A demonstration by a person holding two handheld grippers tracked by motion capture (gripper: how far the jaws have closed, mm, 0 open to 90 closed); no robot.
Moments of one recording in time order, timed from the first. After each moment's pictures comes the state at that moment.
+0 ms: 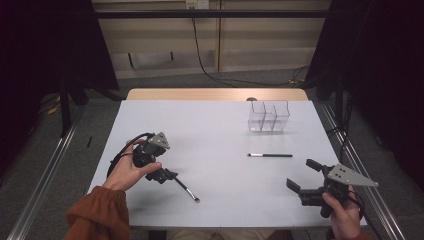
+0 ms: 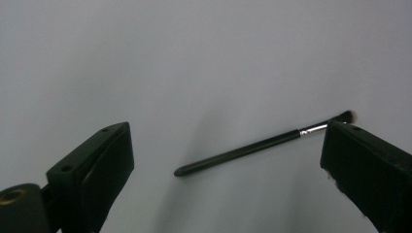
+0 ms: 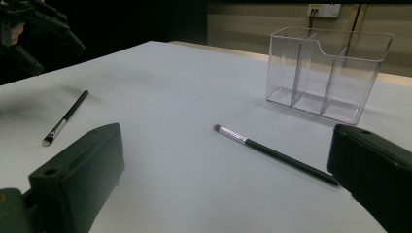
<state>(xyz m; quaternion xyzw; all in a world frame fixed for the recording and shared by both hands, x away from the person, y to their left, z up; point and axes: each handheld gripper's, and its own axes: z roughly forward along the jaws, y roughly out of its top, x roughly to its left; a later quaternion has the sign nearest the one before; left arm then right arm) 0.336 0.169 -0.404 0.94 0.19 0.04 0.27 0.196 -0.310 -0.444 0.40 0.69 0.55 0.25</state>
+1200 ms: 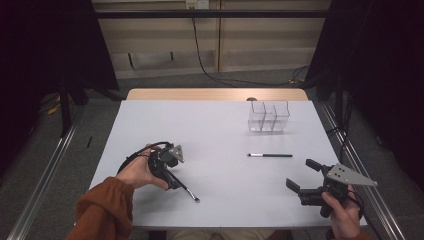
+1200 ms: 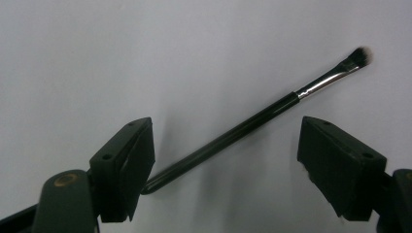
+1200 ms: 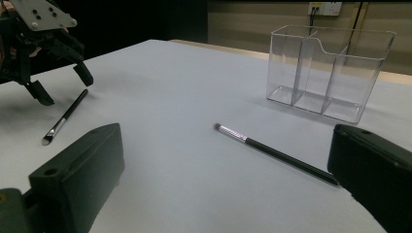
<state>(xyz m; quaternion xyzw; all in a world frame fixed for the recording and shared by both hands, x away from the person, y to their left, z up) 0.344 0.140 -0.439 0.98 0.08 0.00 0.18 0.197 -0.309 -0.444 0.40 0.69 0.55 0.24</state>
